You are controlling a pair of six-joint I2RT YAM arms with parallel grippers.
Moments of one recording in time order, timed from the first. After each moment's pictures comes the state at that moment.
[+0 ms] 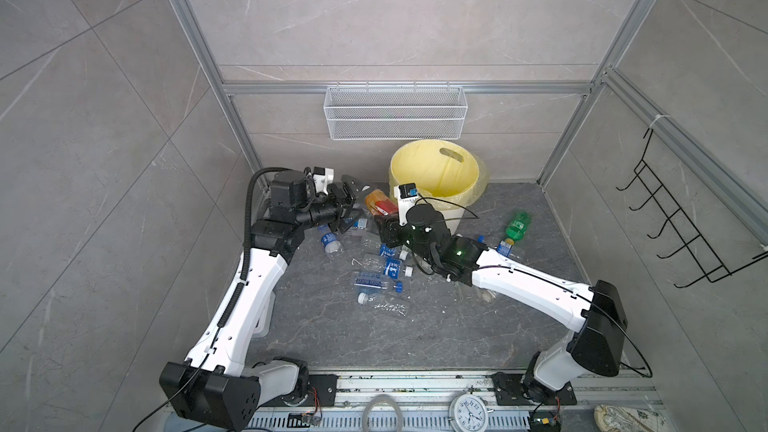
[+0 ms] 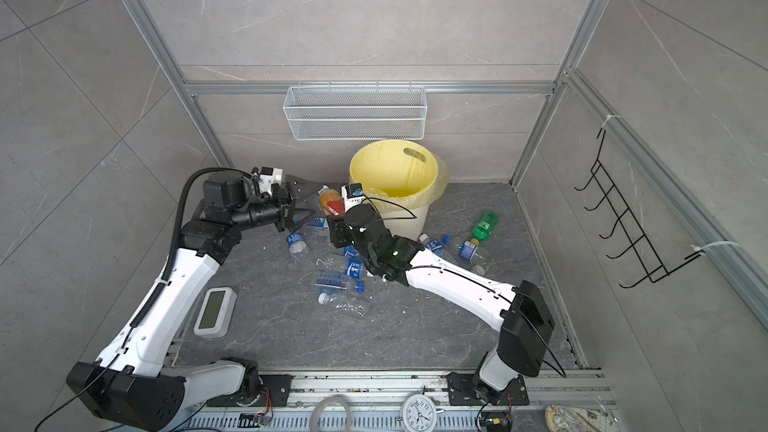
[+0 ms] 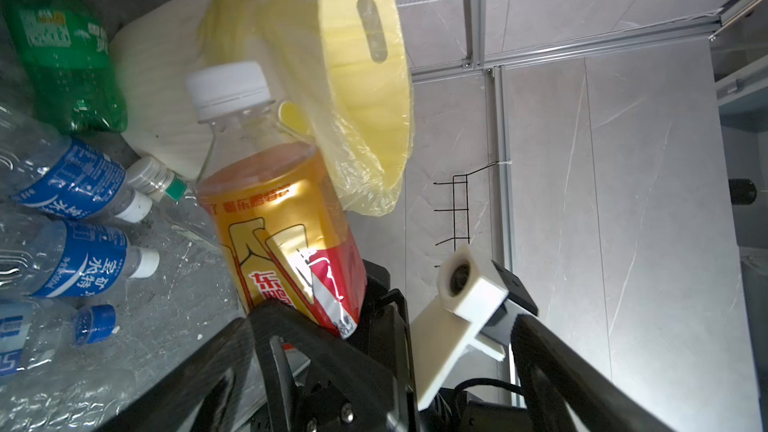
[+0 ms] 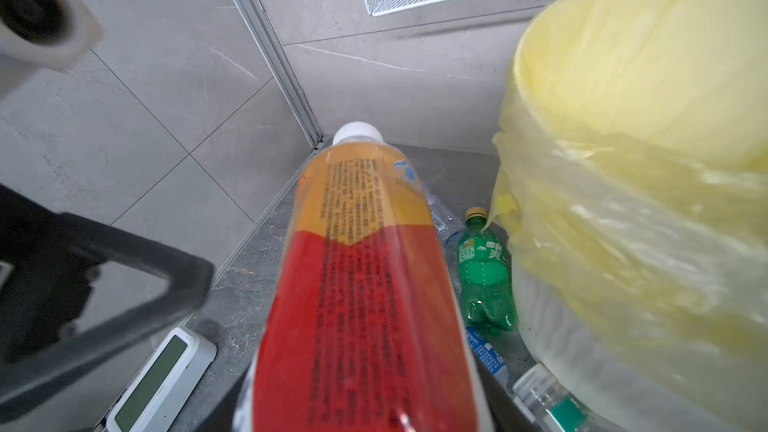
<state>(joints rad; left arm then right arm) -0.25 1.23 1.39 -0.50 0.73 -1.04 0.93 1.60 1.41 -0.15 0.30 0.40</state>
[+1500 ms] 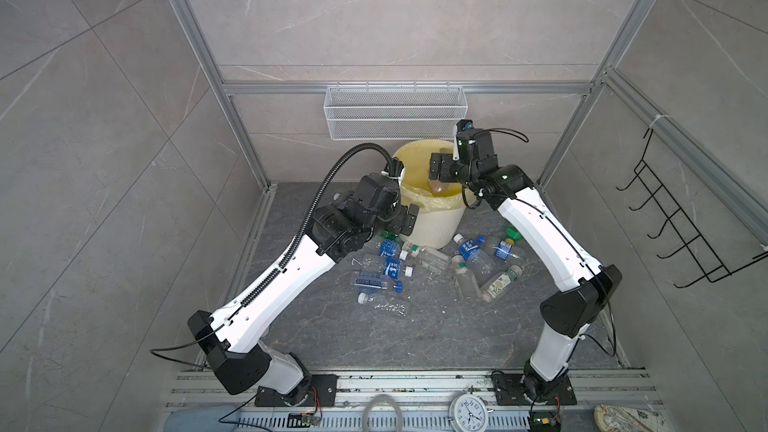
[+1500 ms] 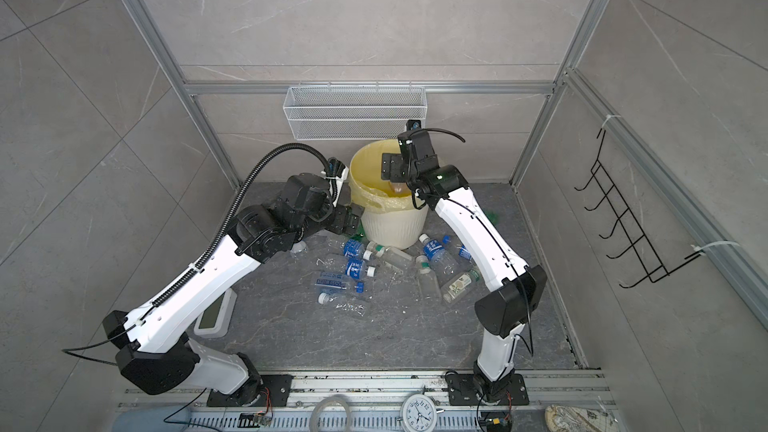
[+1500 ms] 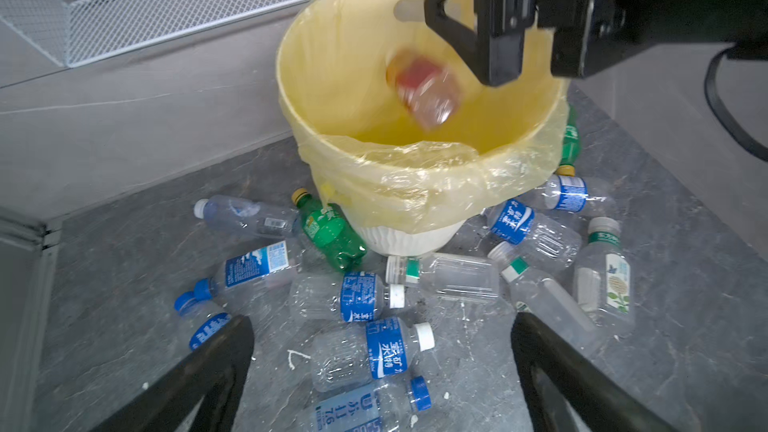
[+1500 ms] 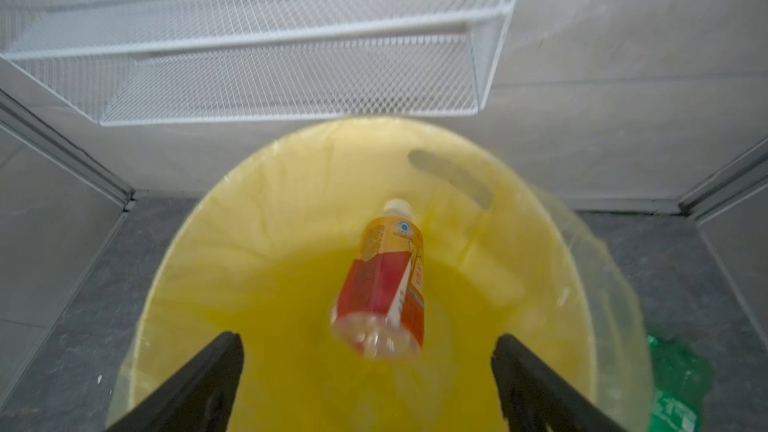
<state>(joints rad) -0.83 1.46 1.73 -0.87 -0.34 -0.17 0.51 1.81 2.04 -0.76 0.27 0.28</state>
